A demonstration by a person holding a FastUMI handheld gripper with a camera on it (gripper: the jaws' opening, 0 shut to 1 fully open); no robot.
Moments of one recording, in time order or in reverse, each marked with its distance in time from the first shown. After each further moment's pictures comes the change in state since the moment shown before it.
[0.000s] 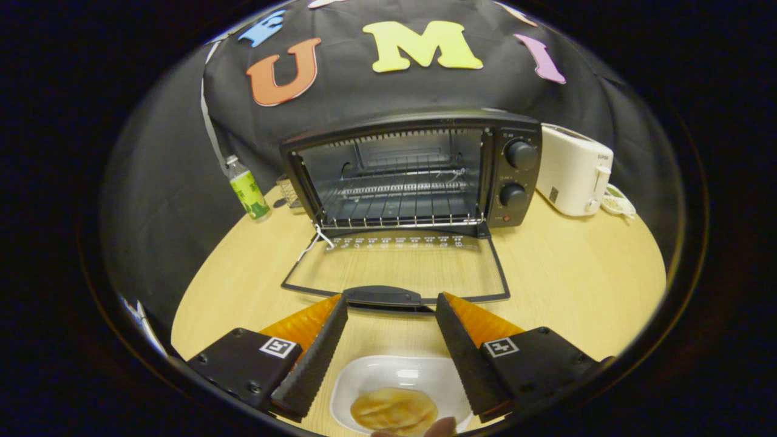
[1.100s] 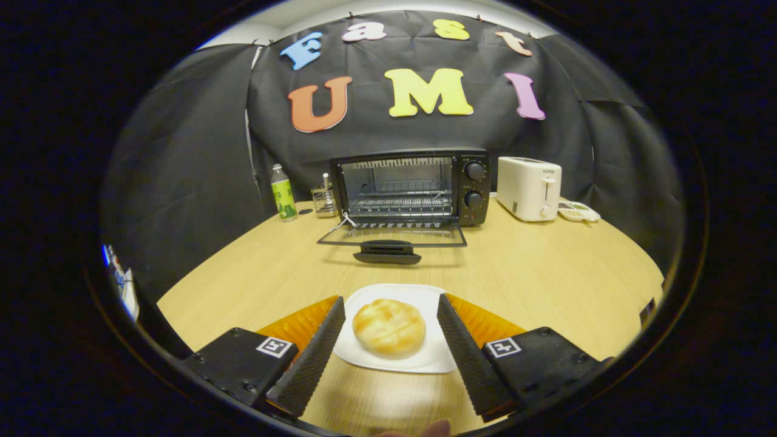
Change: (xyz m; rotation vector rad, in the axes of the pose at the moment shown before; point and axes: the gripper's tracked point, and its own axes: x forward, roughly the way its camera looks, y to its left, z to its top) arm -0.096 -0.002 -0.101 -0.060 -0.182 0.008
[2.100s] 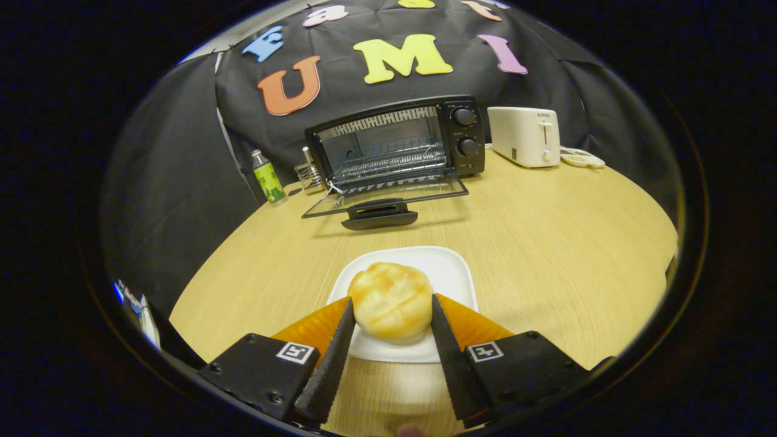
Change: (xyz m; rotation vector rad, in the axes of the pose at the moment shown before) arm 0.018 -0.005 -0.028 0.165 0.124 0.009
